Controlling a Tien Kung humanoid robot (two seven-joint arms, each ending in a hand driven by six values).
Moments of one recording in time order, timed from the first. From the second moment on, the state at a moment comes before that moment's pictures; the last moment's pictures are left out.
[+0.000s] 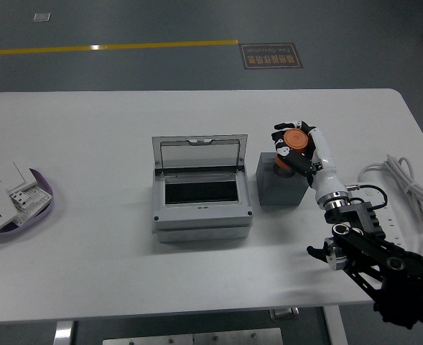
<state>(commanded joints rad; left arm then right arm) 0.06 0.20 -0.59 -0.26 0.65 0.04 0.05 0.35 -0.31 0.77 1.28 -0.81 -0.54 0.45</state>
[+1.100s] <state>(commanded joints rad) 0.06 0.20 -0.56 -0.25 0.63 0.04 0.05 0.61 -0.22 0.48 1.50 -1.91 -0.13 -0.49</state>
